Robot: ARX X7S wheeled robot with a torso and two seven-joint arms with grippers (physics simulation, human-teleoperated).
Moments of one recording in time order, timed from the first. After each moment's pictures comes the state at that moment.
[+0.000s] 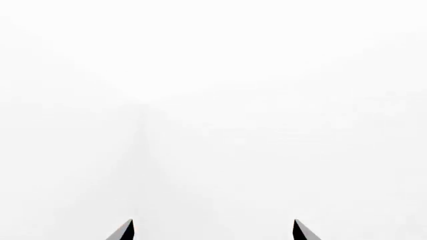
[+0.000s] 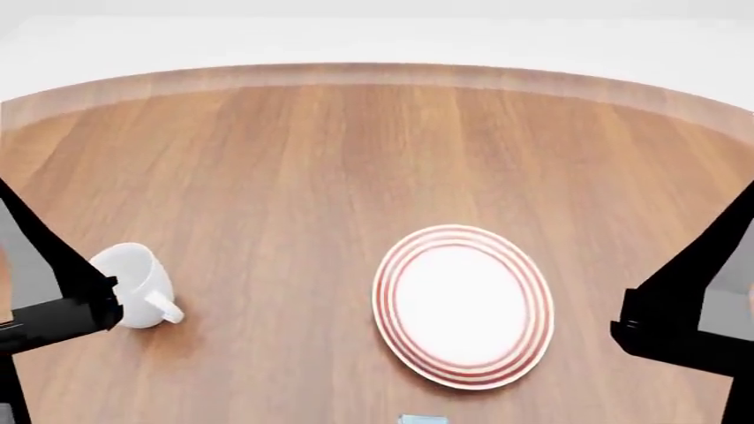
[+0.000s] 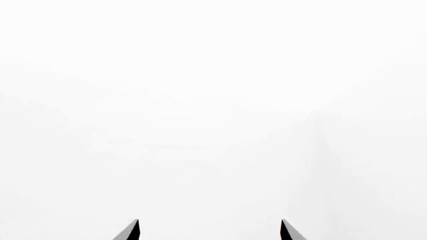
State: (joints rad) left arm 0.07 -0.31 -0.18 0.74 -0.02 0.18 -0.35; right arm -0.08 0.28 0.12 -0.84 0.03 -0.18 0.33
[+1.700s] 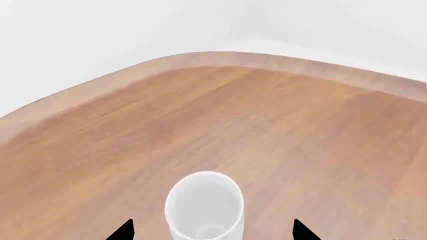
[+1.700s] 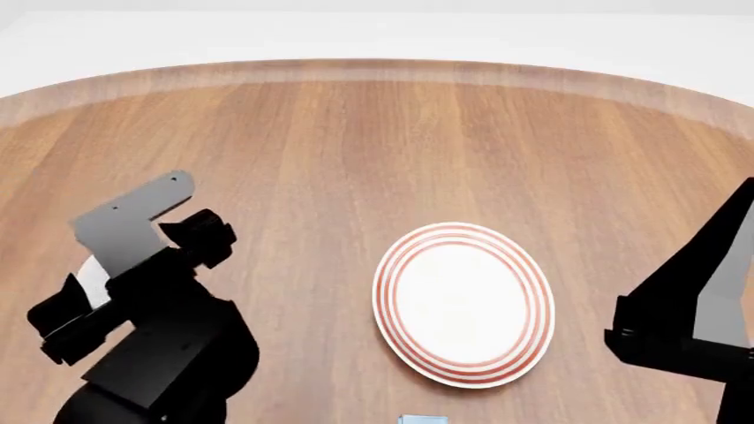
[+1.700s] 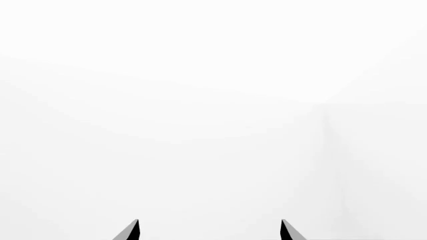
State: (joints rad) left arm -0.55 -0.01 0.03 0.53 -0.44 -1.11 -1.24; right arm -0.10 0.32 0.09 -0.84 0.06 -0.19 0.35
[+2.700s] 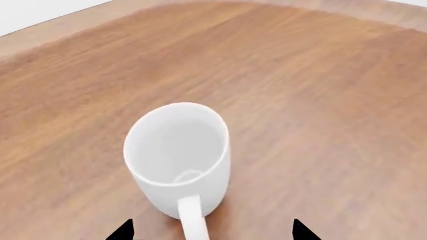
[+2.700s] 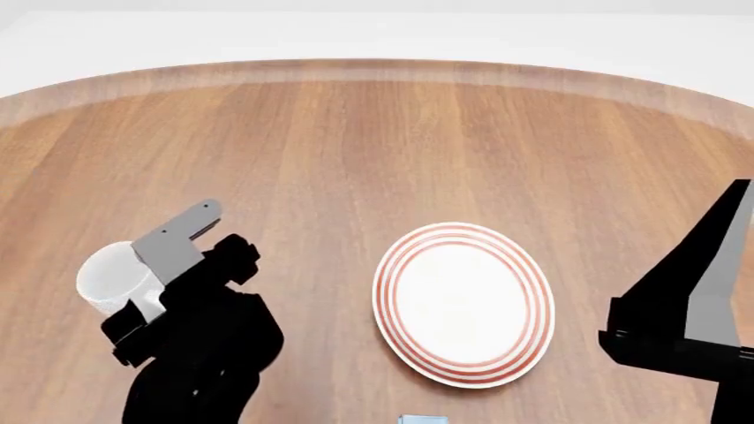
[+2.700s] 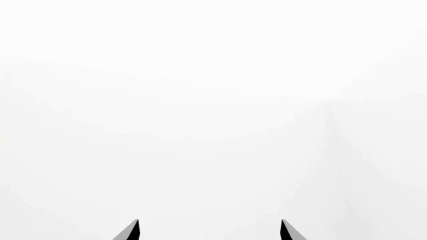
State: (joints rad) left arm -0.56 -0.05 0.11 0.04 -0.54 -0.67 -1.24; right arm -0.10 0.34 0.08 -0.84 0.07 -0.19 0.36
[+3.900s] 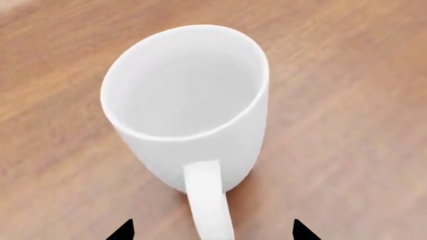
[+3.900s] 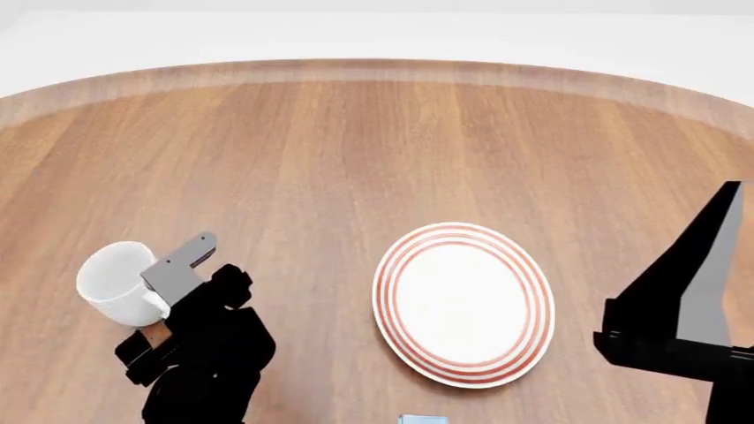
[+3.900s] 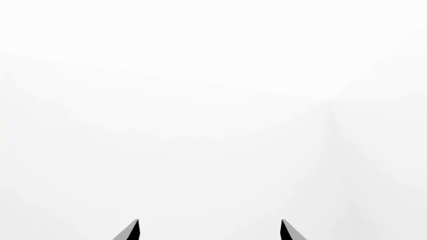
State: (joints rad) left arm -0.60 -0.08 0.12 -0.41 -0.56 -0.37 -1.13; right arm -0.10 0.36 0.06 -0.83 0.06 -0.20 0.38
